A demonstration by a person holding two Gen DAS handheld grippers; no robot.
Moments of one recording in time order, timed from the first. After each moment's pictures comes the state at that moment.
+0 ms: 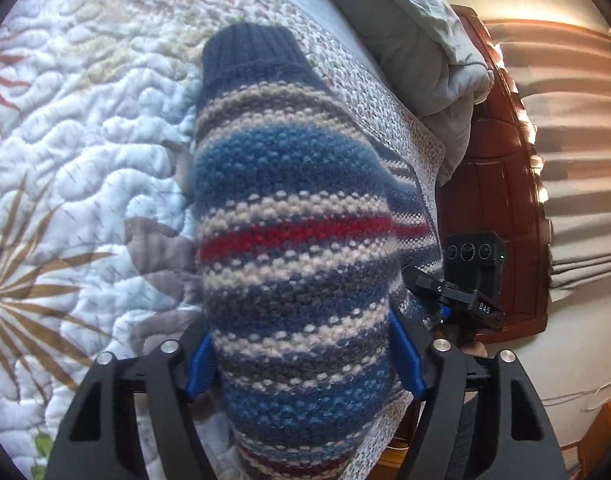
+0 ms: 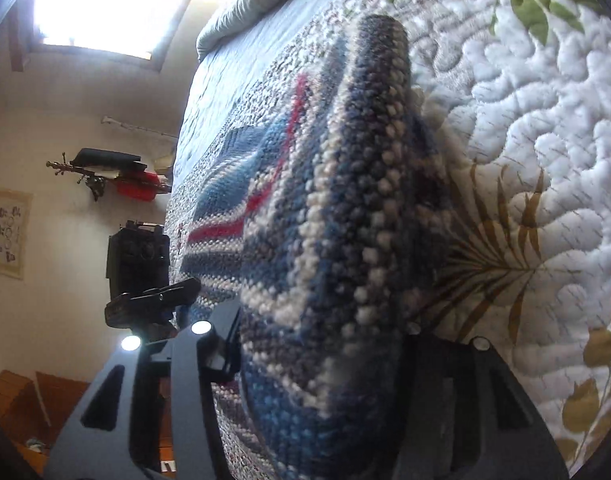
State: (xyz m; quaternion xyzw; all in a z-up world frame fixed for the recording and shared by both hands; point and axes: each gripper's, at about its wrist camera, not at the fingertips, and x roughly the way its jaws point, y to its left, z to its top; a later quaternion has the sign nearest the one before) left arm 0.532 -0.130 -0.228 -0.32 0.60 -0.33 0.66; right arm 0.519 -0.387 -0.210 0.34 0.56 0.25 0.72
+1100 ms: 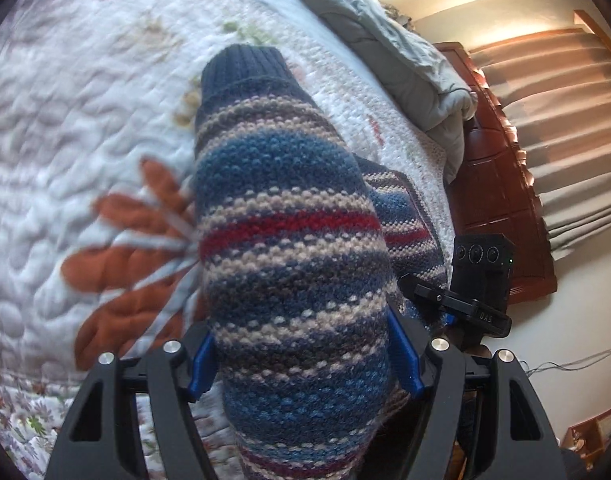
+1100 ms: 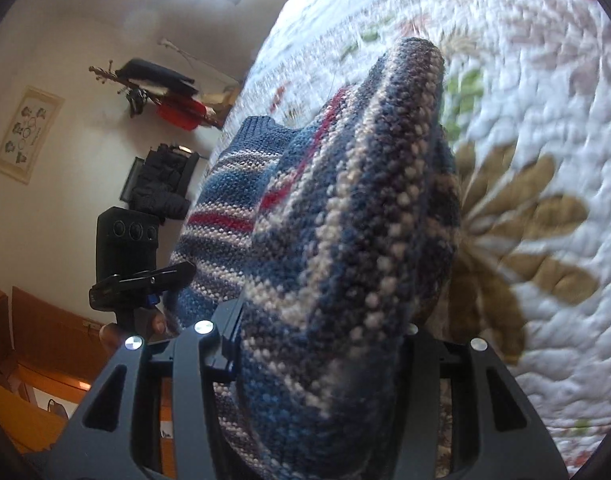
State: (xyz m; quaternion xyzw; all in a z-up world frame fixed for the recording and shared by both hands) left arm 0.252 0.156 -0.186 -0.31 0.55 -0.27 0.73; right arm 0.331 -0.019 -0.183 0.26 0.54 0.35 0.72
